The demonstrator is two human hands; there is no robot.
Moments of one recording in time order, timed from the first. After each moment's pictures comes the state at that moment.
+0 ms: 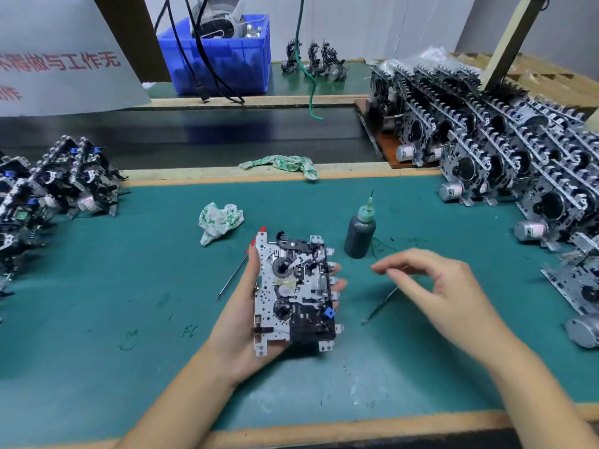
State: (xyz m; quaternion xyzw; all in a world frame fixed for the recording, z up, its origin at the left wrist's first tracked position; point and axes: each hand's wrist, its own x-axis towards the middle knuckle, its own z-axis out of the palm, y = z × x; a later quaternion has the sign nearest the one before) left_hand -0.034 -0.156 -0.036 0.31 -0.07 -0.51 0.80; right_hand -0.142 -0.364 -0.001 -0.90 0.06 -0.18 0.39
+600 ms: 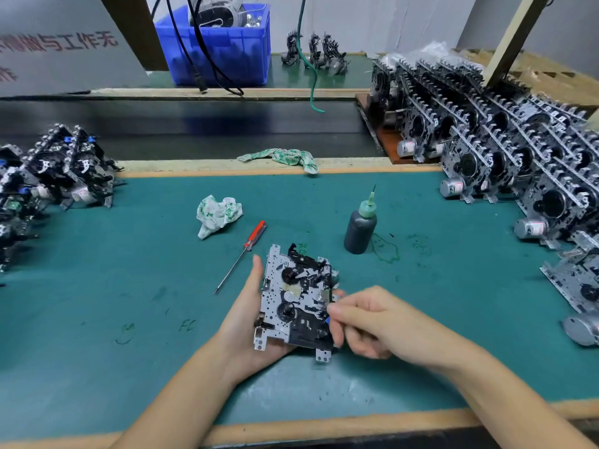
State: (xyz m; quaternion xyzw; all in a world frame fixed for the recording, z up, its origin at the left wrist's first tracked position) left_hand -0.033 -0.159 -0.053 0.34 0.02 -0.55 0.76; right_hand -0.129 -0.320 -0.009 -0.75 0.04 0.18 0.63
